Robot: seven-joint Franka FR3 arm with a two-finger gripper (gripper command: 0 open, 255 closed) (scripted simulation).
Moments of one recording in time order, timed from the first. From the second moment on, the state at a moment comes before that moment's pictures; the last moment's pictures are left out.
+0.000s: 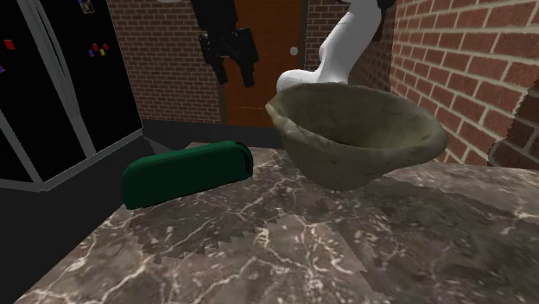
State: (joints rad) arm 0.02 -0.79 0.06 -2.44 0.08 1.43 -0.17
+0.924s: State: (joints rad) arm 0.02 -0.48 0.34 -2.19 0.21 1.55 0.24
